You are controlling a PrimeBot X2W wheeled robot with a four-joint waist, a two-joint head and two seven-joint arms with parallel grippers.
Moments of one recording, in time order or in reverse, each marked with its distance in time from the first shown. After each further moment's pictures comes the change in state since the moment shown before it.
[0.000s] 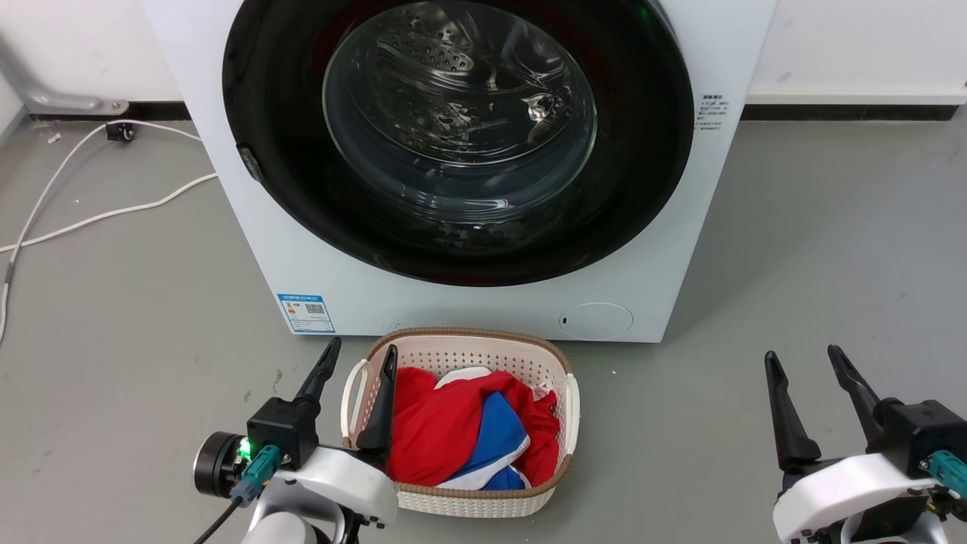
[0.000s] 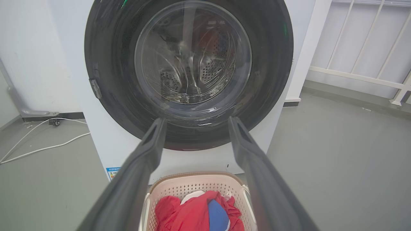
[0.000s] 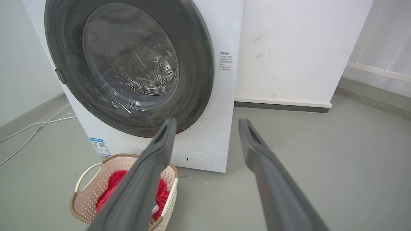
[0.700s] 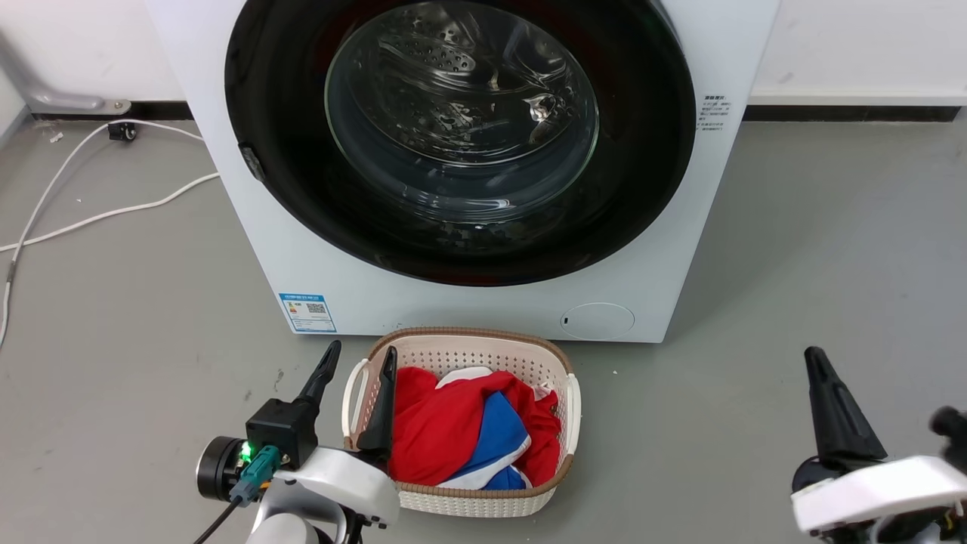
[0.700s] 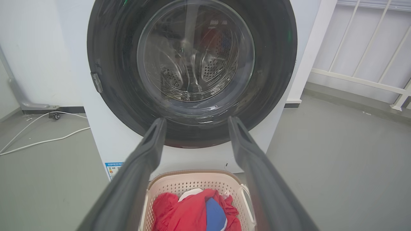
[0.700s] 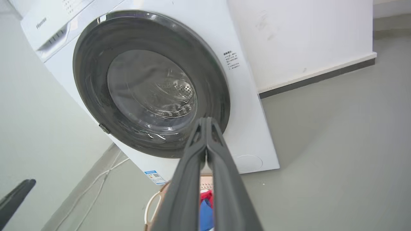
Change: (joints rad) left arm 0.000 -0.016 0.015 0.016 -0.009 -0.011 0.000; right arm 0.007 0.000 -0.006 0.009 0.425 0.000 -0.002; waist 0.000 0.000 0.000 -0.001
